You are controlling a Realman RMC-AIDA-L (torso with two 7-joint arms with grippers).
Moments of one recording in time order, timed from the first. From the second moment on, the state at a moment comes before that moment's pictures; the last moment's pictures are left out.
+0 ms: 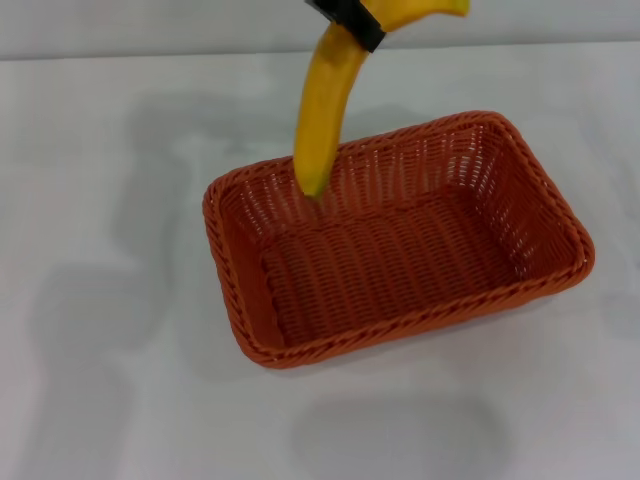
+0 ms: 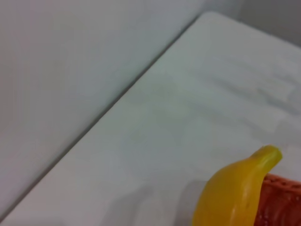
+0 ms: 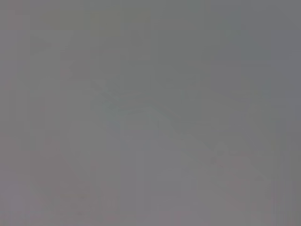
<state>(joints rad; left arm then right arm) -1.33 -1.92 1.02 0.58 -0.68 -1.36 0.79 0.41 2.02 -0.22 -0.03 2.06 1.25 -2.63</state>
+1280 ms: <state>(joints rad) -1.30 -2.07 1.16 0.69 -0.68 -1.37 0.92 0.38 2.02 -0.21 0.01 2.07 1.29 -2.63</state>
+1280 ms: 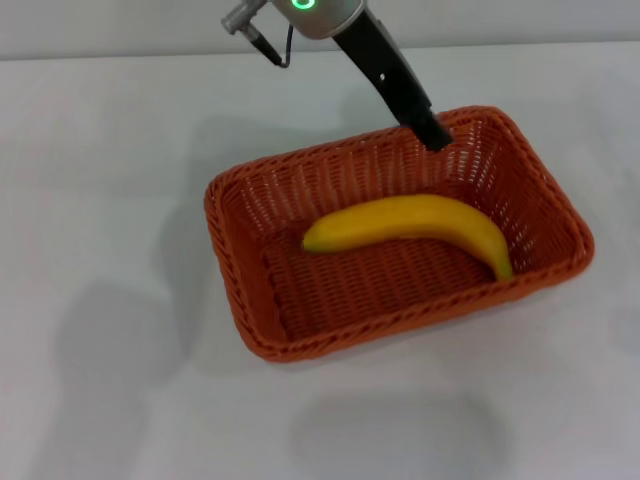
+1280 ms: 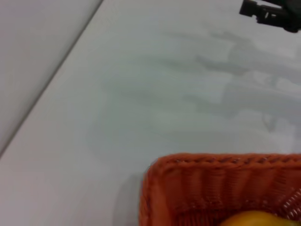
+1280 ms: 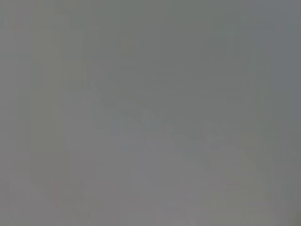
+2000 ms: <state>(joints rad) -0.83 -2.07 1.15 0.93 -1.01 -0.94 1.05 0.38 2.02 -0.21 0.00 2.07 1.28 -2.63</state>
